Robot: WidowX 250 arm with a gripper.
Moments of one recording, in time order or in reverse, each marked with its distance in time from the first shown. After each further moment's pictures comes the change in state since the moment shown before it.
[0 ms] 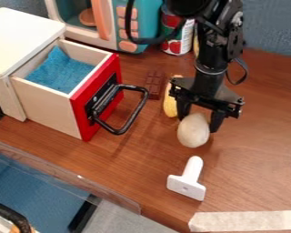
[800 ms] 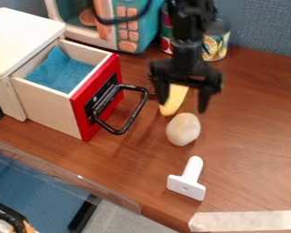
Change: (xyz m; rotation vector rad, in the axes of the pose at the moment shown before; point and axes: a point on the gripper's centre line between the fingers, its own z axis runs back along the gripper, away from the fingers) arm -0.002 0.038 0.048 -0.075 -0.010 0.102
